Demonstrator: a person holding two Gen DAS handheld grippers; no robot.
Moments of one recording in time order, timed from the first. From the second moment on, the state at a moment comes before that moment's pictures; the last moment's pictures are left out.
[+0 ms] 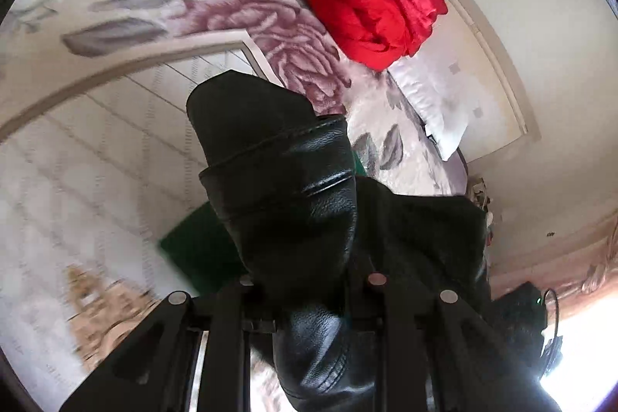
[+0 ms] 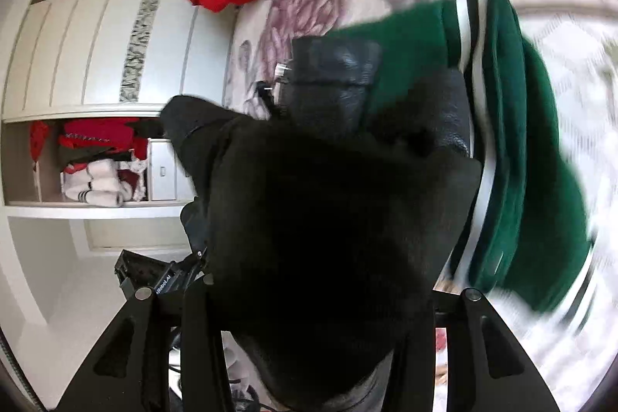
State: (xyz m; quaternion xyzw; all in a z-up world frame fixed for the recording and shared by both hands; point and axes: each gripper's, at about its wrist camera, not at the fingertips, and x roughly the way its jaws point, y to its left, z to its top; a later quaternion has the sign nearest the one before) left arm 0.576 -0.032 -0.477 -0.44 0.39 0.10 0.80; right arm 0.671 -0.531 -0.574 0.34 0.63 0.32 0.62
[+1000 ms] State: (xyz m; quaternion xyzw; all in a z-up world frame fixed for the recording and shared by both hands) left arm 0.631 -0.066 -0.497 -0.27 0.48 0.04 0.84; right arm 0.760 -0.548 -0.630 0.22 0.68 0.21 0.67
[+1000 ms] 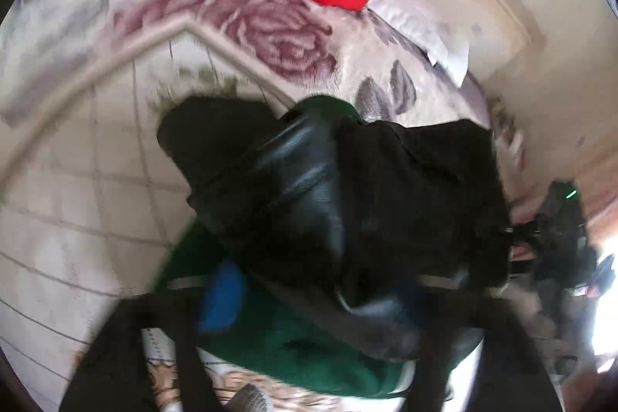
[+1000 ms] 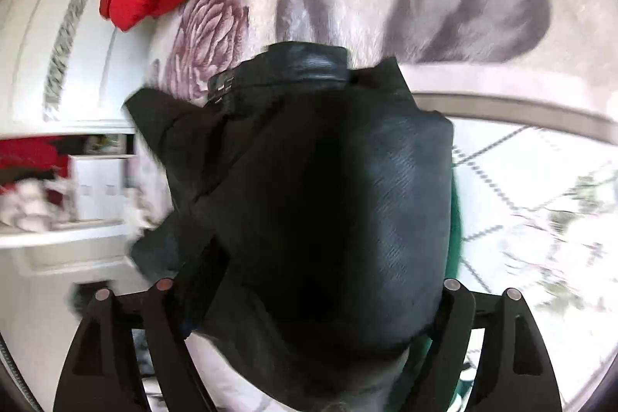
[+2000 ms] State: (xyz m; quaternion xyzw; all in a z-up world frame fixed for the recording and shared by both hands) left arm 0.410 -0.126 -0.175 0.02 0.43 0.04 0.90; right arm 0.328 -0.473 -0.243 -0.03 0.48 -0.14 0.86
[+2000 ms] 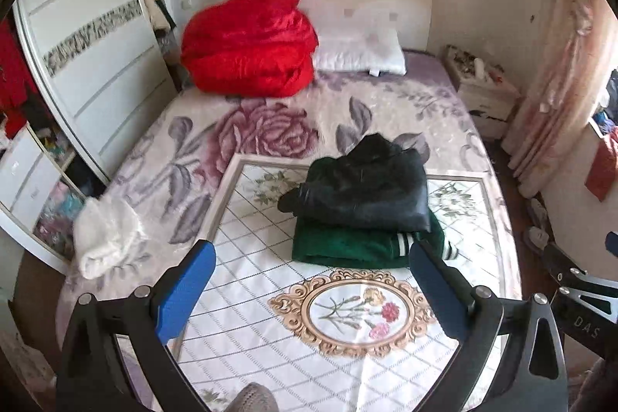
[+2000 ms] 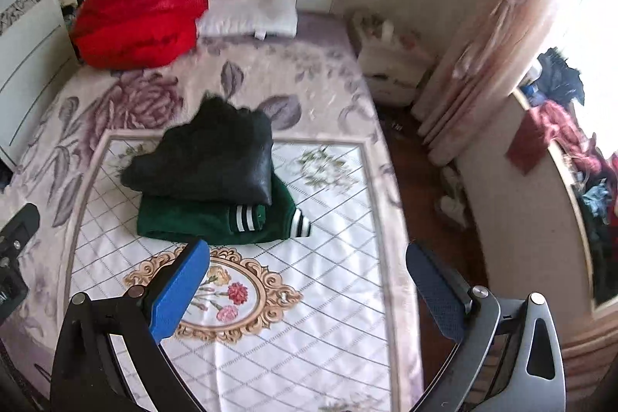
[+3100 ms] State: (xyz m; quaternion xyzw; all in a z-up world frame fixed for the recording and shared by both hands) left arm 0.215 -0.116 0.011 -0.01 0.39 0.02 0.92; right arm 0.056 -0.434 0.046 -0.02 0.36 -0.12 0.93
